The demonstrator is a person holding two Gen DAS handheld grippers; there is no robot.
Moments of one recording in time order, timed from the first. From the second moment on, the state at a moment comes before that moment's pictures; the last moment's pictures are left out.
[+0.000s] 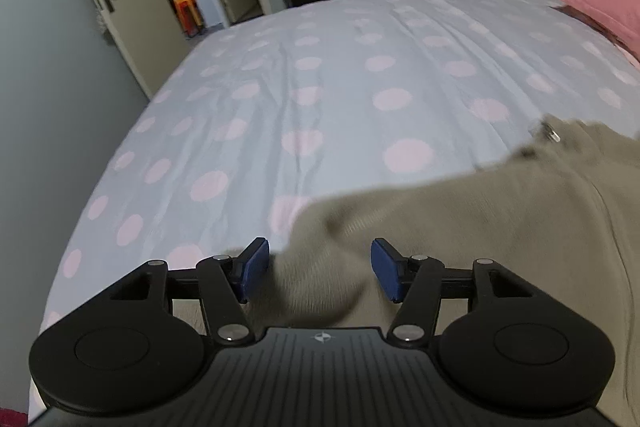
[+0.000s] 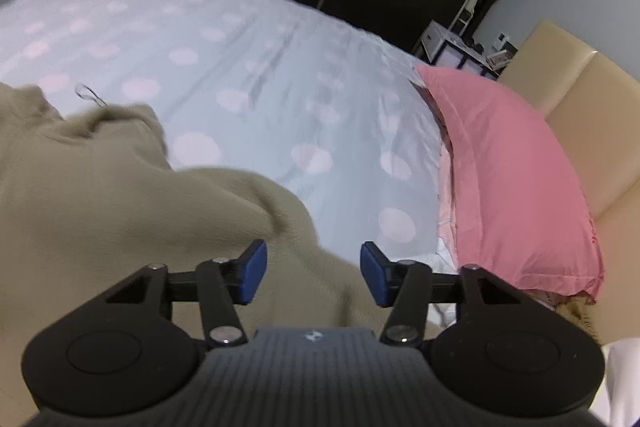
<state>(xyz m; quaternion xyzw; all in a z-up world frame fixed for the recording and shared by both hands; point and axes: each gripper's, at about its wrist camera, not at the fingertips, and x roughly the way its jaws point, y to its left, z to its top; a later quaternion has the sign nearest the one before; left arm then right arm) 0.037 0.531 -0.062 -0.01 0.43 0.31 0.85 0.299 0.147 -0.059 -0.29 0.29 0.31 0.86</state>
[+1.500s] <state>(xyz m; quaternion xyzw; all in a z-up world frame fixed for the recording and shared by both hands) -0.211 0.356 -0.165 -0.25 0.55 0.17 0.78 0.074 -0.026 -0.205 -0.20 0.55 0.37 0.72</state>
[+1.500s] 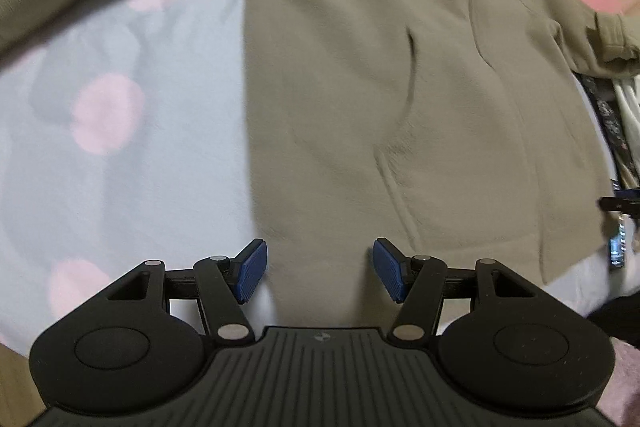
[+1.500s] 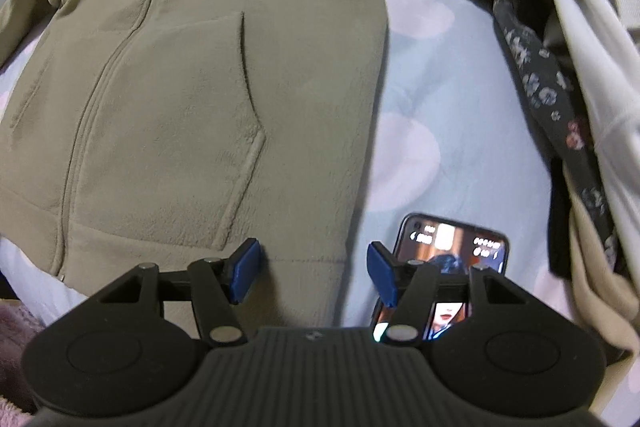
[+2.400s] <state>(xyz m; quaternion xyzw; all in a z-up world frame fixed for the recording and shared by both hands) -0.270 0.410 -0.157 -0.43 0.46 0.28 0.72 0.058 -0.014 -0.166 -0.12 0.55 0.43 0.71</state>
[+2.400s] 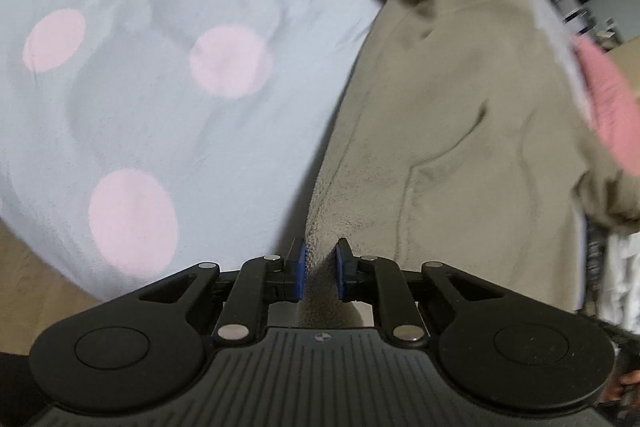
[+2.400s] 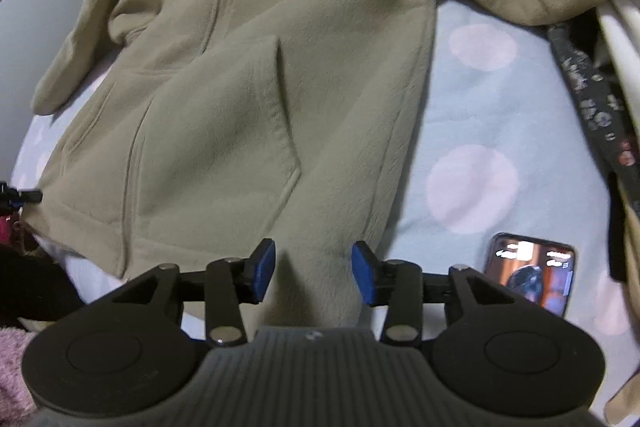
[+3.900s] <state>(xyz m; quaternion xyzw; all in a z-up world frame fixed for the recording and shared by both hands) -0.272 0.371 -0.110 -0.34 0.59 0.16 0.71 -0.009 -0.055 -0.076 -0.21 0.61 0.42 0.64</state>
